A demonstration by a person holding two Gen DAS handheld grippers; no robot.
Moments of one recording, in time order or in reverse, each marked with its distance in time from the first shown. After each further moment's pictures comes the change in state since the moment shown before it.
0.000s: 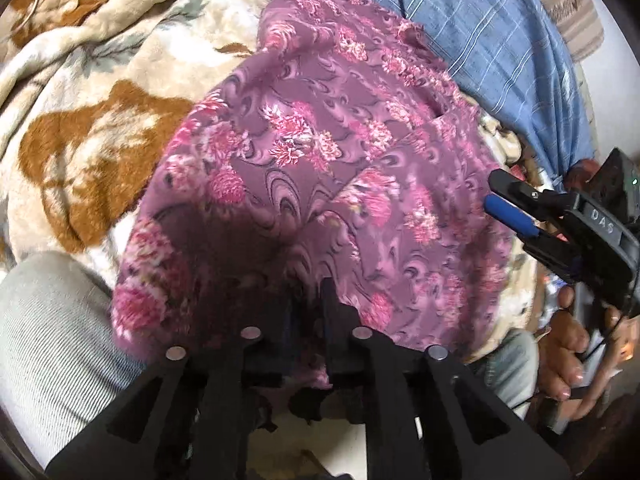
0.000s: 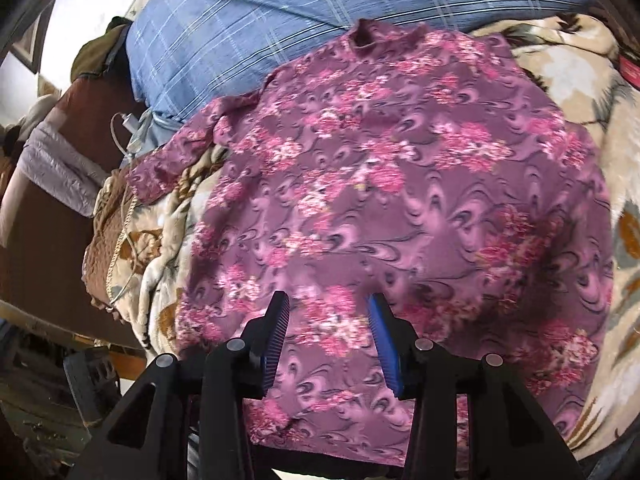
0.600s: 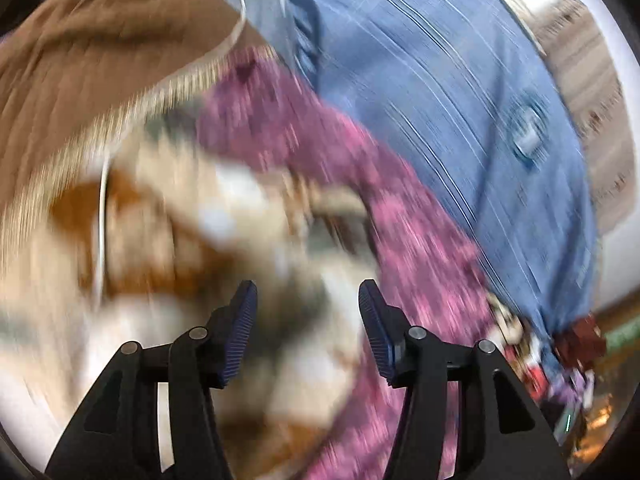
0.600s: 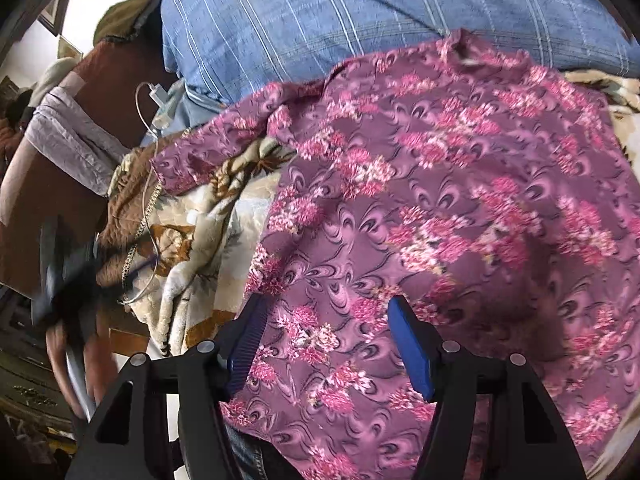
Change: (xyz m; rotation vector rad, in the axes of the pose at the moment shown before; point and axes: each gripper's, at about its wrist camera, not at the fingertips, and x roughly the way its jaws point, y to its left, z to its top) left arm -0.084 0.123 0.228 -0.239 -0.302 0.068; right arm 0.058 0.071 0.044 -0.100 0.083 0.015
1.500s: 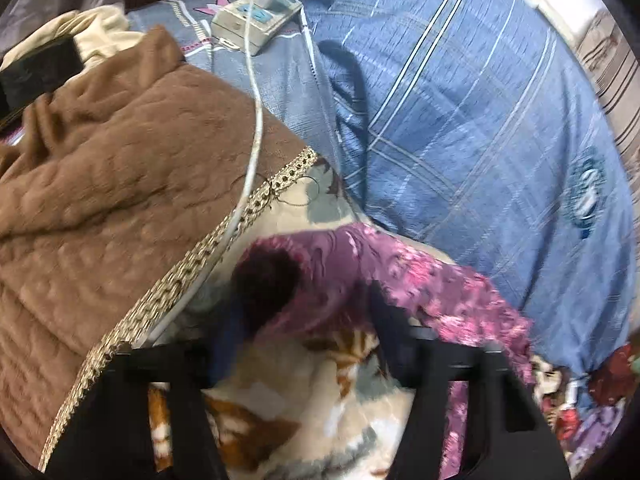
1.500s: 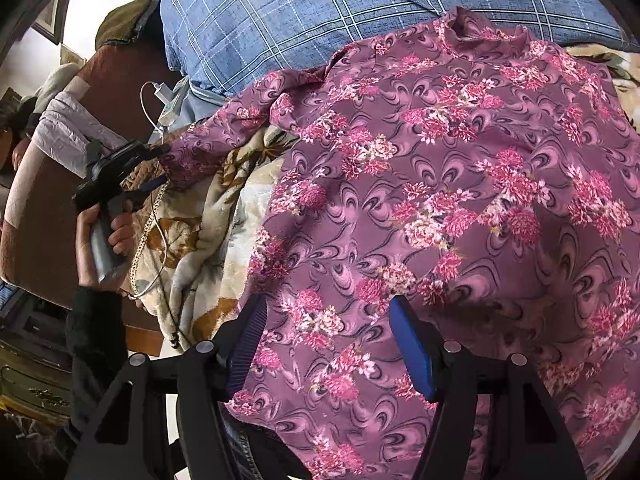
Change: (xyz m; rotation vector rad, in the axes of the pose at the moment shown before) left arm 0.041 0.005 0.088 0.033 -0.083 0.158; right arm -0.008 -0.010 -0.013 0.028 -0.003 0.059
